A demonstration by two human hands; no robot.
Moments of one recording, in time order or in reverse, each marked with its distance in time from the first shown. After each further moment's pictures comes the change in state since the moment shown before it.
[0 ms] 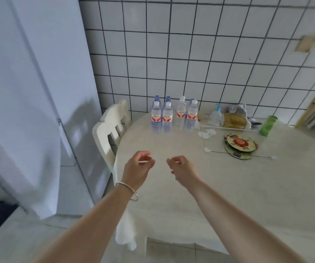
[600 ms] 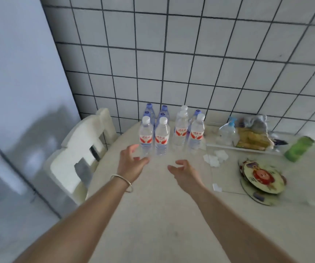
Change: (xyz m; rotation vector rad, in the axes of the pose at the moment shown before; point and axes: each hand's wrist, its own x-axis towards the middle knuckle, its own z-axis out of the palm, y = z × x) left_hand 0.285 -0.018 0.086 0.106 0.075 -0.147; right_hand 0.277 -0.016 -0.024 -0.023 -0.064 0.099
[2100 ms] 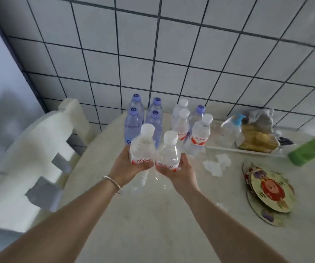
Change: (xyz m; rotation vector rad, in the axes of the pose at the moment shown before) left_hand 0.152 -0.048 0.055 -0.114 -0.316 0.016; right_hand 0.142 0.003 0.021 0.181 0.144 -0.067
